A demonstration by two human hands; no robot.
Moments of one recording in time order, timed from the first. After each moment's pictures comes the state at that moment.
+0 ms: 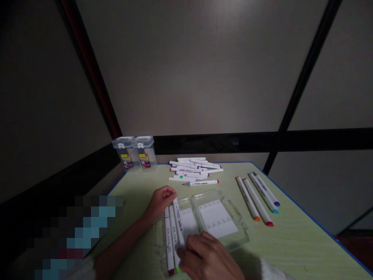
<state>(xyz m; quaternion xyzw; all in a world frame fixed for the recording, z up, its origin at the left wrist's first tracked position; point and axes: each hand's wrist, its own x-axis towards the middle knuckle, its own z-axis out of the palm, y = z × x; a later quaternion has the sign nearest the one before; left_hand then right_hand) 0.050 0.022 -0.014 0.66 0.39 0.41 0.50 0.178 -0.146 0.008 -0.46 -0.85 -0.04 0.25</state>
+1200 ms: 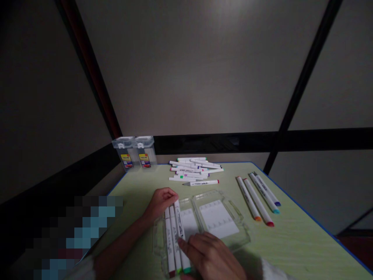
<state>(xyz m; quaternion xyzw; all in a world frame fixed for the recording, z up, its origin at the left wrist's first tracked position) 0.047 0.017 -0.007 0.65 0.37 0.38 0.55 0.180 -0.149 0.014 -0.47 -0.85 -0.07 0.23</state>
